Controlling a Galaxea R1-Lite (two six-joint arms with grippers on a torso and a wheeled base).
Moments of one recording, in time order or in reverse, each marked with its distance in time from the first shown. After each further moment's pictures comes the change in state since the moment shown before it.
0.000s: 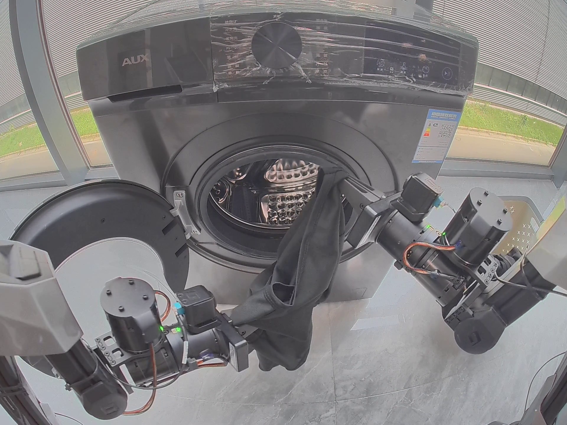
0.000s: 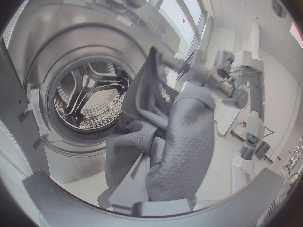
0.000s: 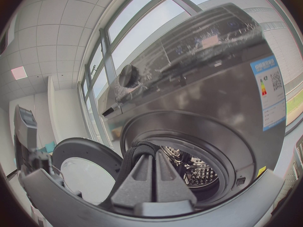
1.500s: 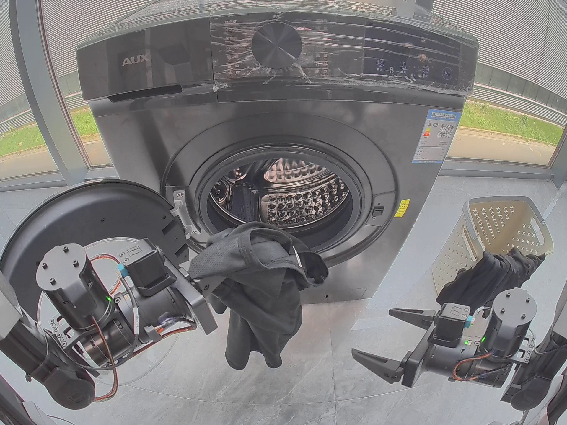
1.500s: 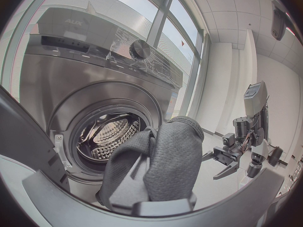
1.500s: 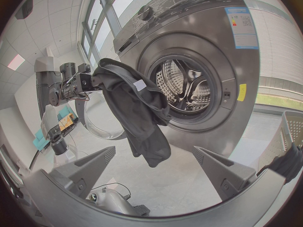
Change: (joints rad) left arm 0.065 -0.219 -0.017 0.001 0.030 0.002; right arm 0.050 -0.123 0.665 -0.001 0.088 -0.061
